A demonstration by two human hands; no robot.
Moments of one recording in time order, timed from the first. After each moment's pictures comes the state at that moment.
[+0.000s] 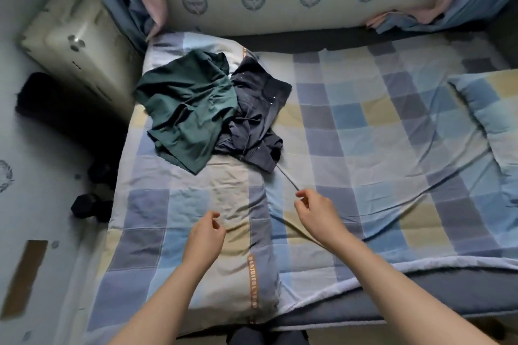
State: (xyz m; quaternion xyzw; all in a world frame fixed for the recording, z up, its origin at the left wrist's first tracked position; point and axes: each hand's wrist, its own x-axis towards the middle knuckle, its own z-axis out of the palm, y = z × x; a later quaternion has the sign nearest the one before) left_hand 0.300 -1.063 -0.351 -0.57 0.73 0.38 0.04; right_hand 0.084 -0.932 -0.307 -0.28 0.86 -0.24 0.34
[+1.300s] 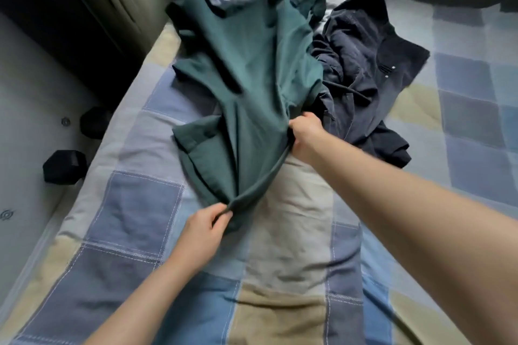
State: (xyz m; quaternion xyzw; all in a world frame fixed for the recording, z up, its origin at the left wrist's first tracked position) left_hand 0.346 -1.277 -0.662 -0.53 0.72 0.42 -0.10; right_hand 0.089 -1.365 -0.640 -0.03 0.66 -0.55 0.51
